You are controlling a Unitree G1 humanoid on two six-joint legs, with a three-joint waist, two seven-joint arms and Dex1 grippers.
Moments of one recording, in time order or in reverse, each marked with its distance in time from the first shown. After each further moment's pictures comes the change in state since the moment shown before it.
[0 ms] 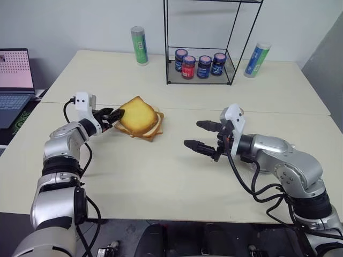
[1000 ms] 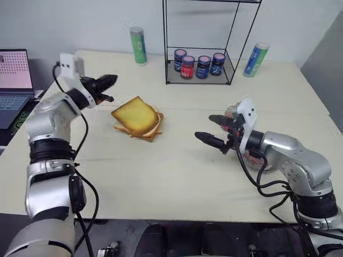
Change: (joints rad) left arm -0.099 0.051 0.053 -0.234 -0.073 0.126 -0.015; right arm 0.021 -0.028 -0.104 0.027 -0.030 0.005 0.000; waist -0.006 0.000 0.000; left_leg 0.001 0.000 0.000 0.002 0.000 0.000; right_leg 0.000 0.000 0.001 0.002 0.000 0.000
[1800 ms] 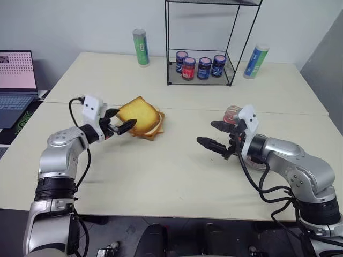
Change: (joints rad) left arm 0.374 0.000 -0.148 -0.344 0.098 -0.117 -0.068; right arm 0.046 0.016 -0.011 -0.053 0.022 0.052 -0.025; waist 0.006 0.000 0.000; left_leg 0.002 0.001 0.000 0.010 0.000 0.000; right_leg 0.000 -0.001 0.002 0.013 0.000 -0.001
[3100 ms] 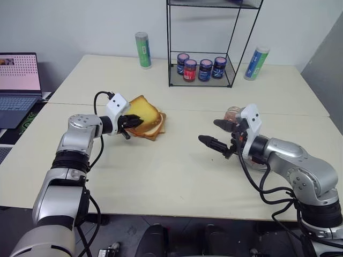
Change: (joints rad) left arm -0.294 -0.040 -0.207 0.464 0.221 -0.120 -0.133; right arm 0.014 -0.003 -0.015 -0.027 0.005 0.008 -0.052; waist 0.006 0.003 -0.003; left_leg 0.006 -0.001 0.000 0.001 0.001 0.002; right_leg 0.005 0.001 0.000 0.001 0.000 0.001
